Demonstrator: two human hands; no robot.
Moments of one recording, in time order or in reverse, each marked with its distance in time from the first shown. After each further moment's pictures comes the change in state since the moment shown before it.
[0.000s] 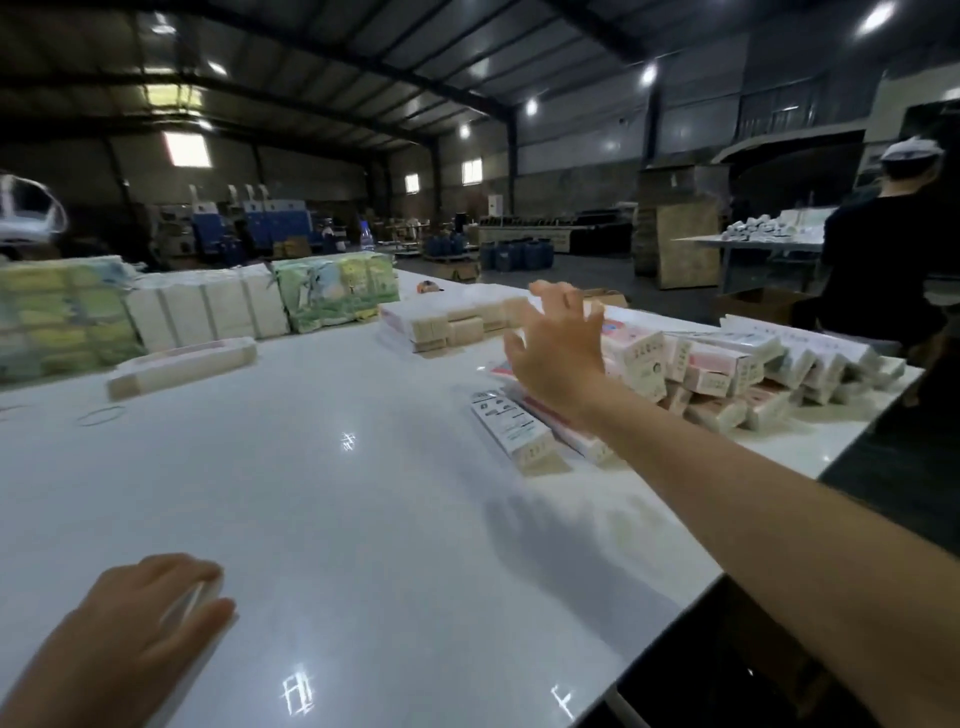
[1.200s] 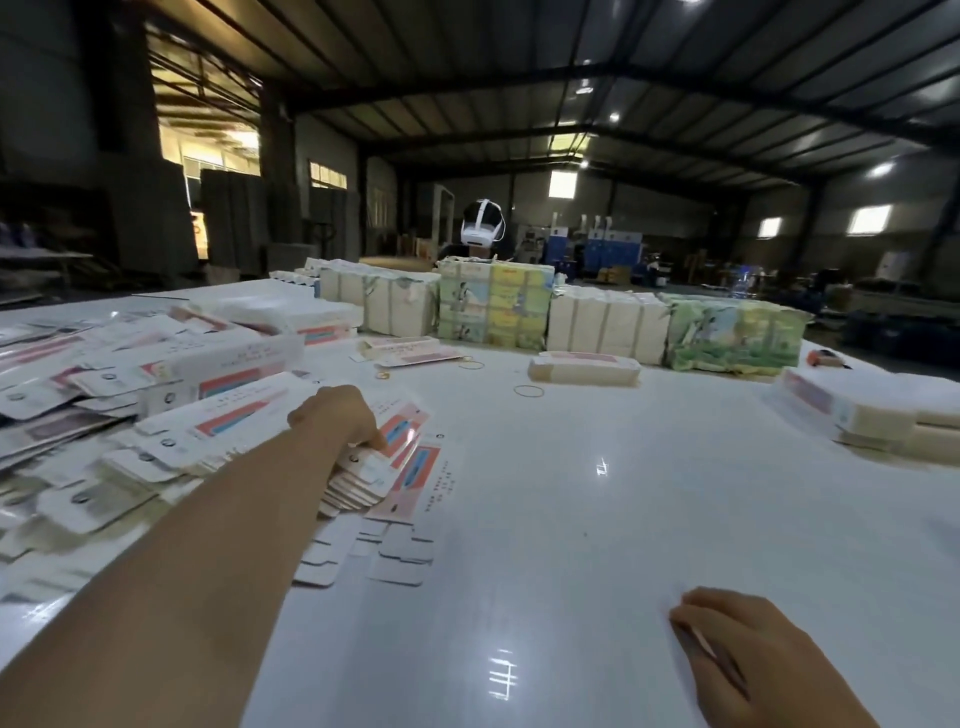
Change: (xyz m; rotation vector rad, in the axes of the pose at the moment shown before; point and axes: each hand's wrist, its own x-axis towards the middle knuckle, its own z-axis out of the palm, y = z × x) left_hand 0.026 -0.234 -0.160 0.080 0.009 -1.016; right_hand -0.129 -0.222 0.076 0.442 -0.106 -0.627
